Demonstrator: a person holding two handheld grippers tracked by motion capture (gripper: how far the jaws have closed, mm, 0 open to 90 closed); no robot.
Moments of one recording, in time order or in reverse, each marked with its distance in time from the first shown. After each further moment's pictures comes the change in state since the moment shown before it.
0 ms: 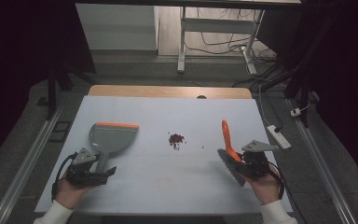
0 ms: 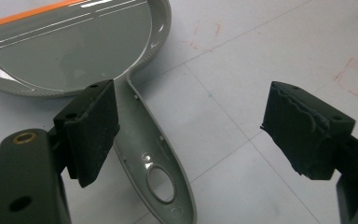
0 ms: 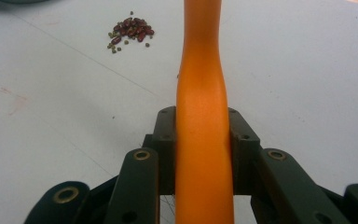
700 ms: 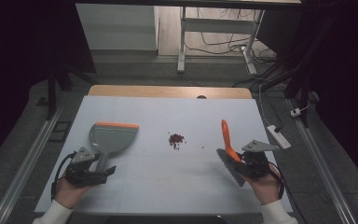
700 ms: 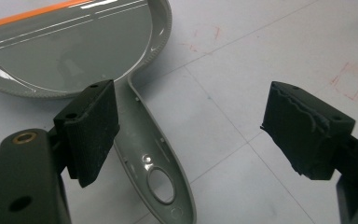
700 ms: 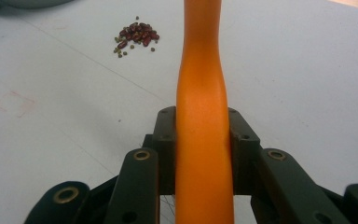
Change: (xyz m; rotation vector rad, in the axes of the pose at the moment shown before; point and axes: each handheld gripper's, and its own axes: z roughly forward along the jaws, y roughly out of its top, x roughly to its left) left arm 0.001 0.002 -0.003 -0.003 -0.007 -0.019; right arm 0.002 0.002 -0.003 -0.015 0.014 -0.006
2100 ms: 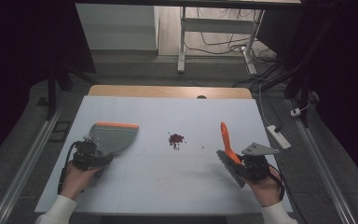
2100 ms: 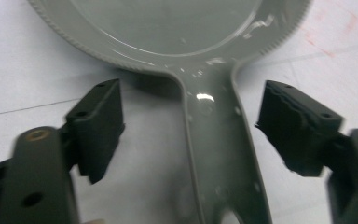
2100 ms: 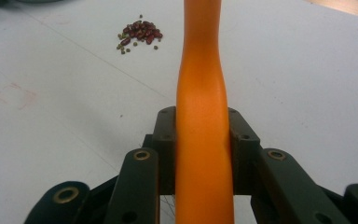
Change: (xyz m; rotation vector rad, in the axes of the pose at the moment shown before) left arm 0.032 0.024 0.046 0.252 0.205 -0.316; right arm 0.005 -0.005 -0.003 -0.012 -0.008 -0.034
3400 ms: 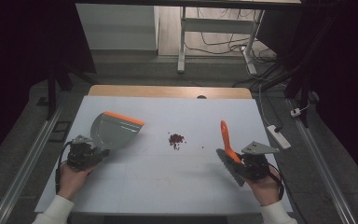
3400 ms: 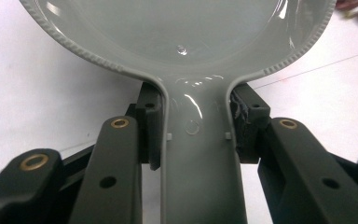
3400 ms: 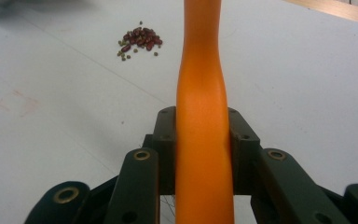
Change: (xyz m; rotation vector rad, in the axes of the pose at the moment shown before) left arm 0.019 -0.008 -0.008 -0.202 -0.175 0.117; right arm 0.001 0.004 -0.001 -0.013 -0.001 0.006
